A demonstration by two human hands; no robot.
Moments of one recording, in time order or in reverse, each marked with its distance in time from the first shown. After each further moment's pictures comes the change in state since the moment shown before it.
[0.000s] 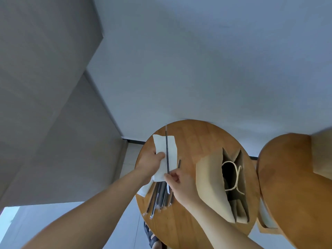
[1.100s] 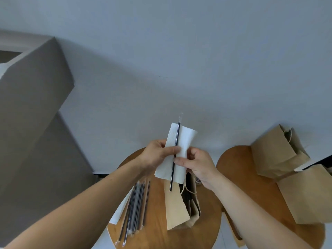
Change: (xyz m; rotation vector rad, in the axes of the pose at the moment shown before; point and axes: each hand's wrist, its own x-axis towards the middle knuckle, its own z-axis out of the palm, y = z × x) left_hand -0.098 0.133 0.071 -0.160 -0.532 0.387; right_hand -0.064 -0.100 -0.193 0.378 0.114 -0.155
